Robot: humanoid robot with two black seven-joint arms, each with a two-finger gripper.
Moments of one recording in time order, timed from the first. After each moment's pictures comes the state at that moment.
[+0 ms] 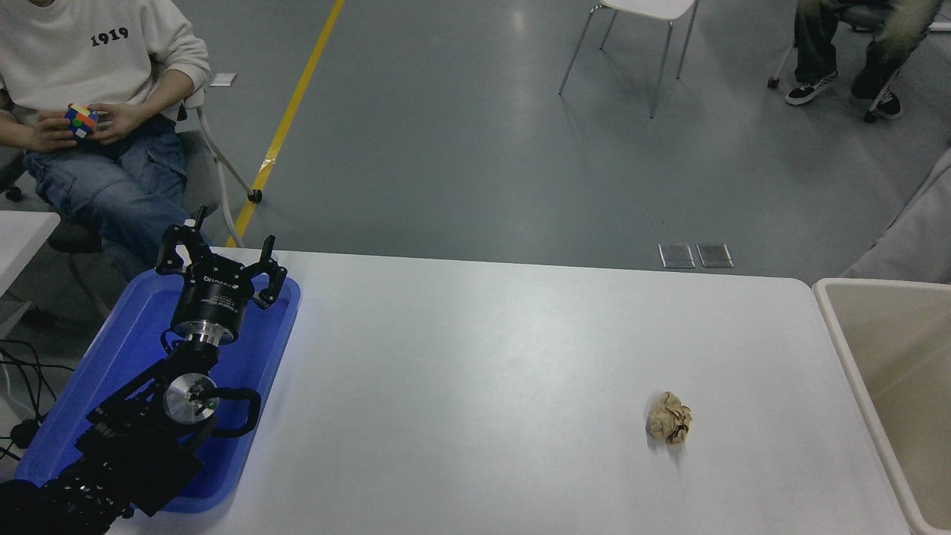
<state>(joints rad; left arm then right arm) -0.62 0.18 -0.87 -0.41 -0.09 -0.57 -0.51 0.87 -0.80 -0.77 0.55 -0.21 -0.15 -0.02</state>
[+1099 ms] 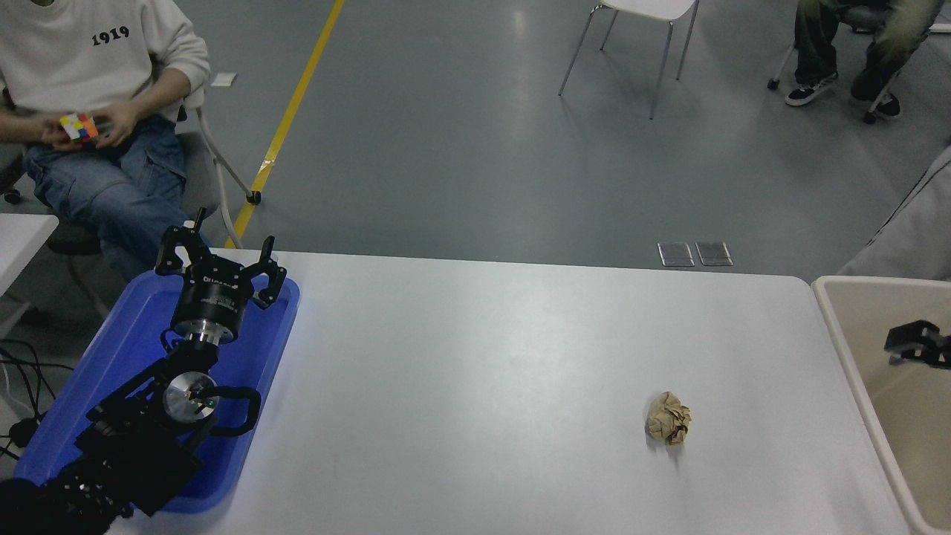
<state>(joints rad) -0.62 0.18 -0.87 -0.41 -0.09 -0.57 -0.51 1.81 -0.73 -1.39 1.14 -0.28 0.54 -0.02</state>
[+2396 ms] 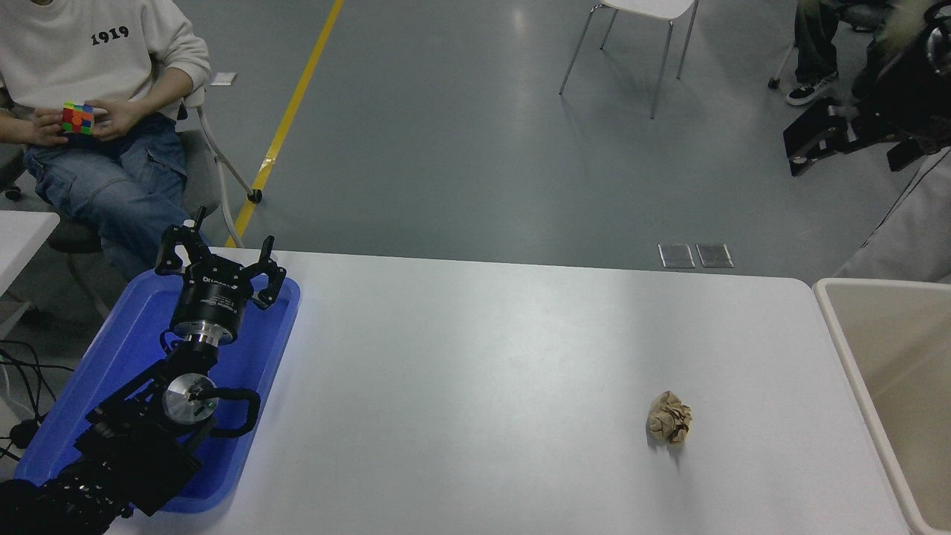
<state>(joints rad) -0.62 0.18 -0.87 -0.41 -0.09 -0.57 -0.51 2.32 -0.40 -1.33 1.16 -0.36 0.78 -0.03</state>
